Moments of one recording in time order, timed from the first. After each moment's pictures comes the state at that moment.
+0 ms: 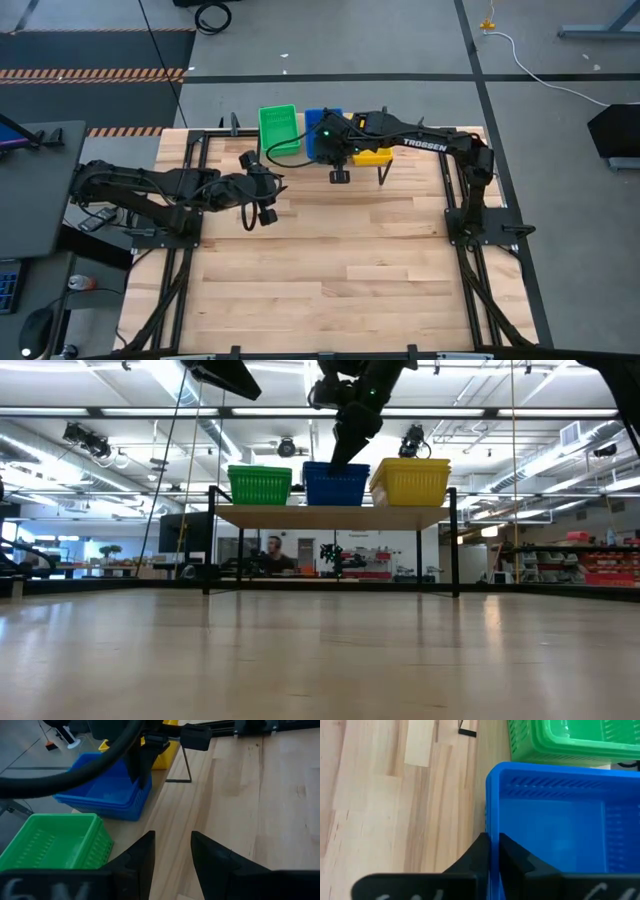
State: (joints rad) left arm -0.12 1.18 1.11 -0.55 -0.59 -0.02; right arm -0.28 1.88 1.86 -0.97 0.11 -0.43
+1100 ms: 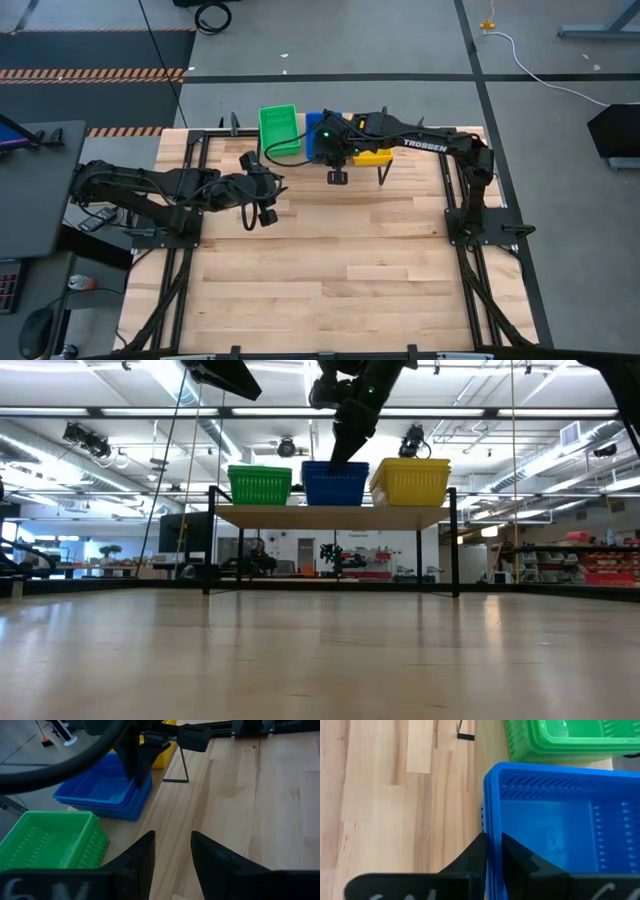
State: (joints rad) left arm -0.12 1.18 1.11 -0.55 -0.58 -0.05; right arm -0.28 1.88 1.86 -0.97 0.10 -0.35
